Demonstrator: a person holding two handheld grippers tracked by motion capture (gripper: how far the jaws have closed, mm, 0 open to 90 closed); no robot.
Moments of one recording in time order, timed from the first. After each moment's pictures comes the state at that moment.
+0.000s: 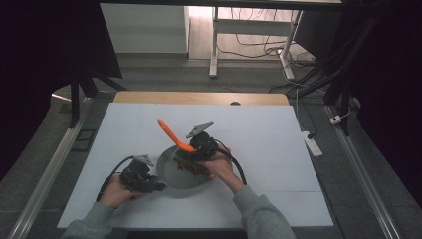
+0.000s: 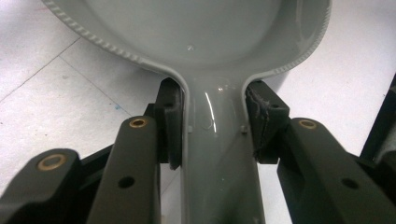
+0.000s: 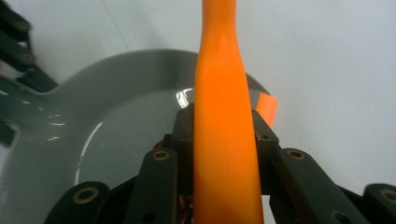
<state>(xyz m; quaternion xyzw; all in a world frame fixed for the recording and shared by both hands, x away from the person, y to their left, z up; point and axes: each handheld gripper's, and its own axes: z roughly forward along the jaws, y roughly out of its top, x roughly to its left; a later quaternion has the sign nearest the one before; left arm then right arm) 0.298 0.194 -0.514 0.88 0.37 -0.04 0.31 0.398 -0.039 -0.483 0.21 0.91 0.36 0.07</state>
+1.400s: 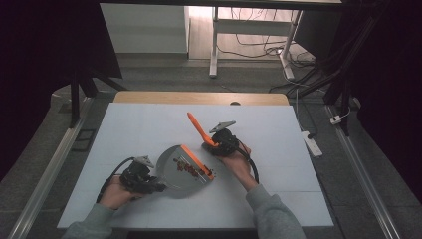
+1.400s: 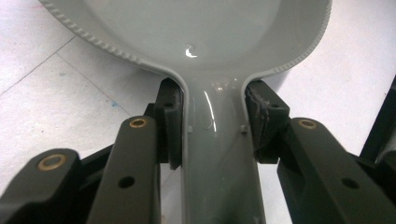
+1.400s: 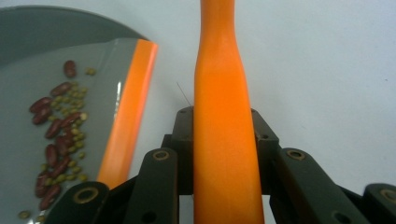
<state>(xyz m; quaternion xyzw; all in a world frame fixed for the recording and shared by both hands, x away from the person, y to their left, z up) 0.293 0.193 -0.513 0.88 0.37 -0.04 0.30 0.416 -0.096 -0.493 0.31 0.88 0.32 0.14</state>
